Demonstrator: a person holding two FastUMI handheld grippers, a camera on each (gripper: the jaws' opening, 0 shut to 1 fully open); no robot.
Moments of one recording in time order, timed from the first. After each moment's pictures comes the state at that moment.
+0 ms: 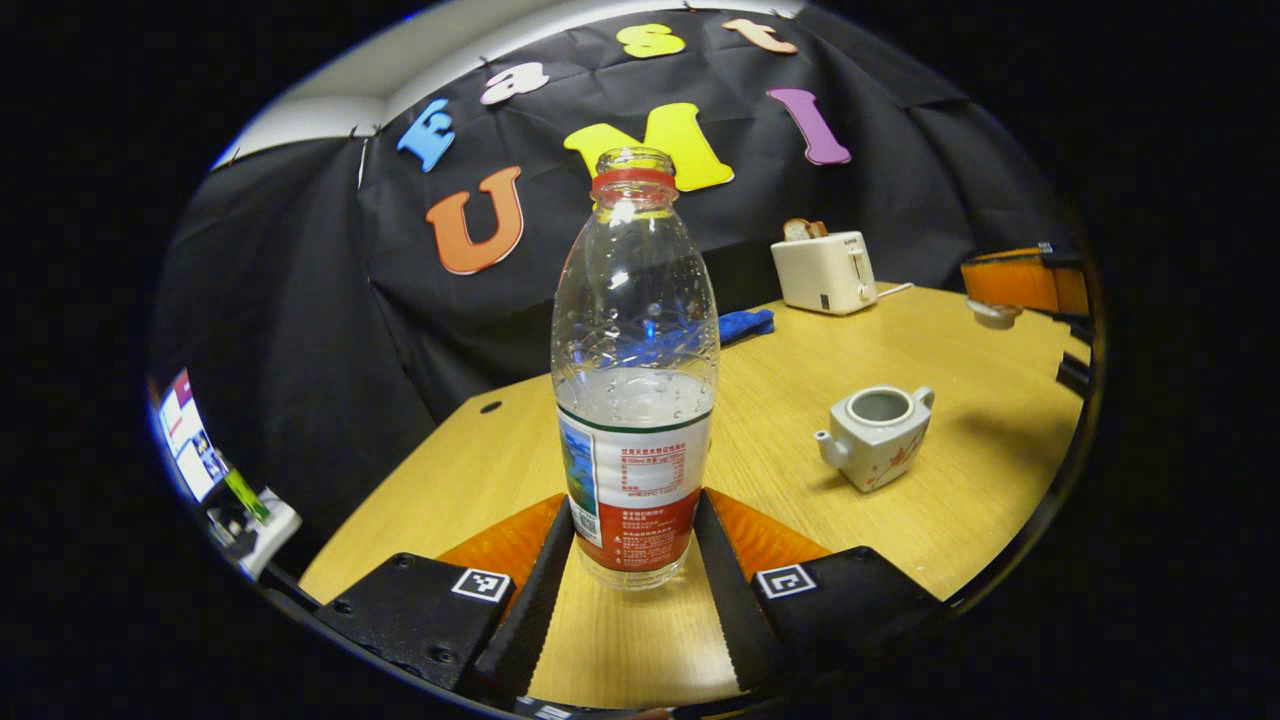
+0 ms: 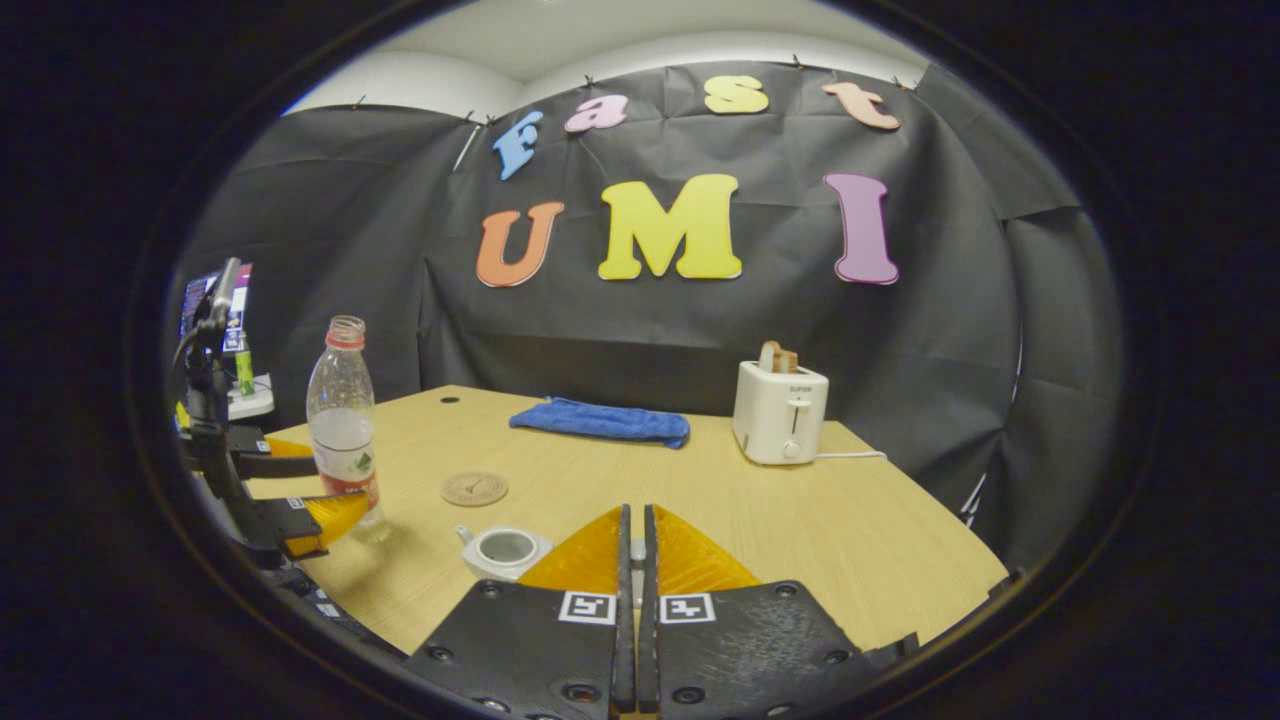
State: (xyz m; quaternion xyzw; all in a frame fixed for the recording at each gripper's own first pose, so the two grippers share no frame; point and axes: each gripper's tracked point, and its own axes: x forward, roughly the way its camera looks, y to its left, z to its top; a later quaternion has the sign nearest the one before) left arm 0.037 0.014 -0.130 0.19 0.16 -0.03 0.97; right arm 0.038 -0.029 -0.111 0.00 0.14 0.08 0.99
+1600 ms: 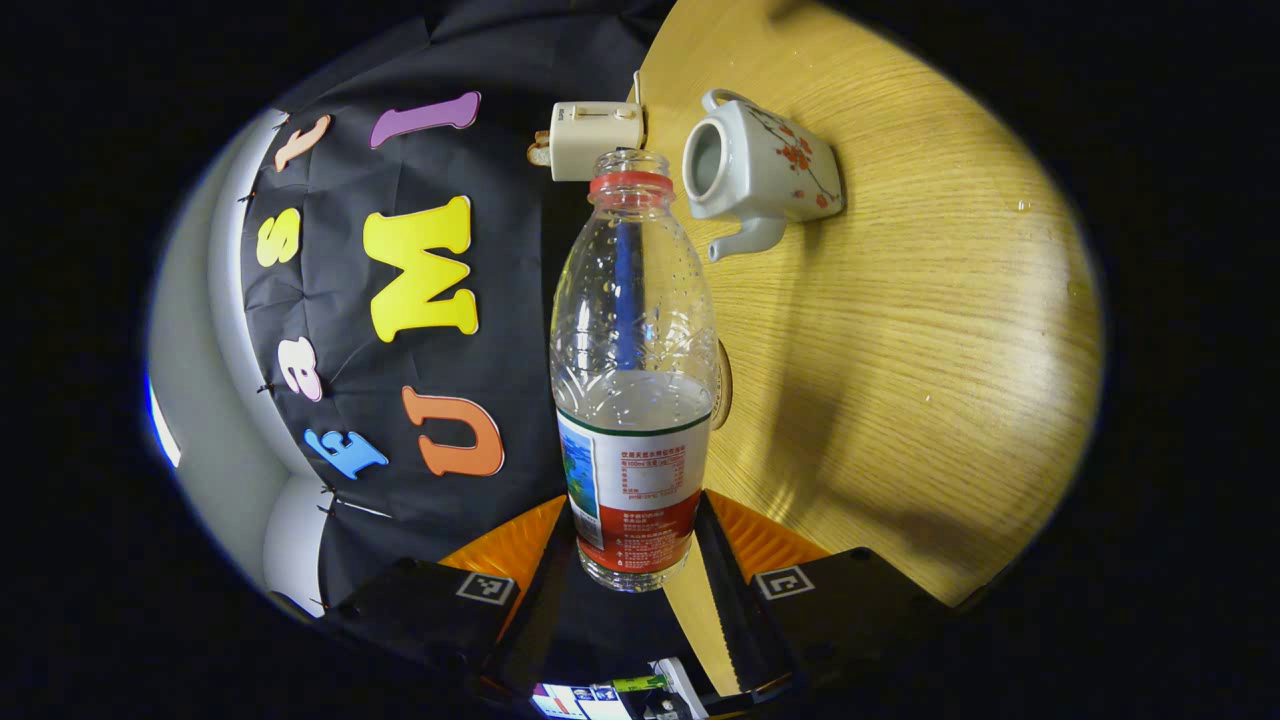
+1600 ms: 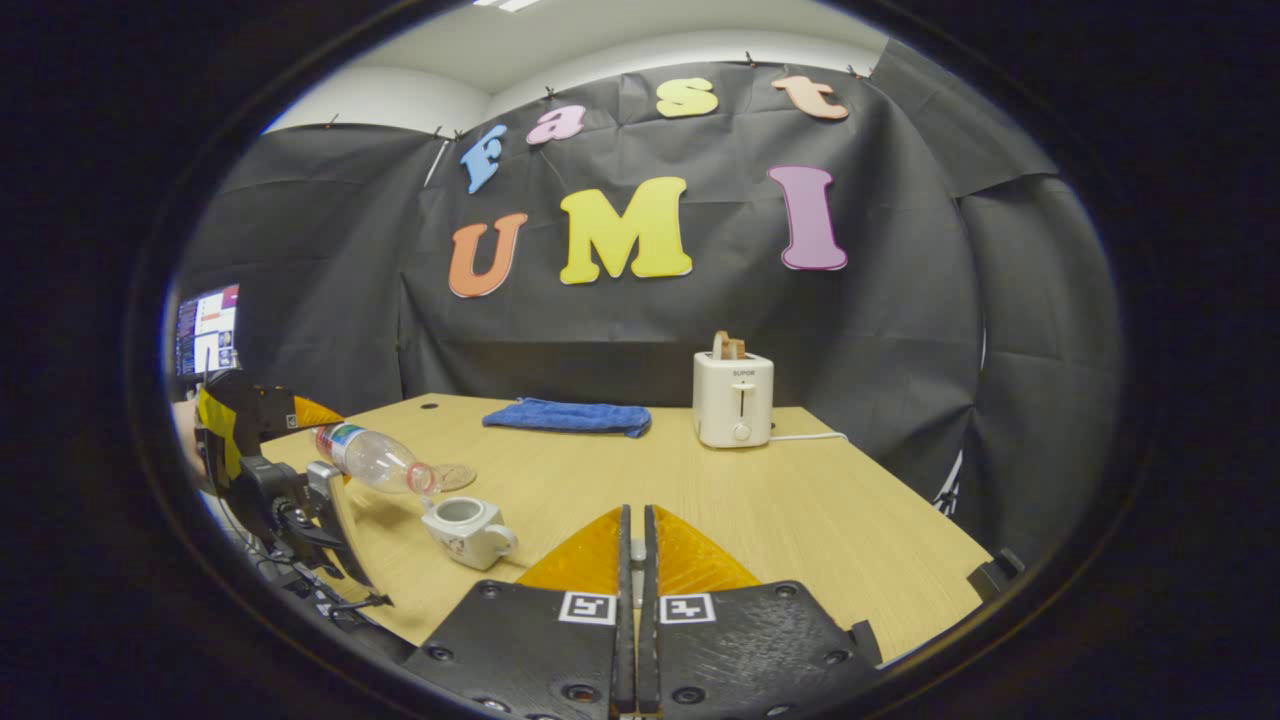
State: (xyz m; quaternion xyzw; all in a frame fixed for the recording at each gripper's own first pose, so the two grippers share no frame) left arm 0.062 0.029 -0.117 0.70 0.15 -0.05 0.70; right arm 0.006 -0.089 -0.125 0.03 0.13 0.06 0.99
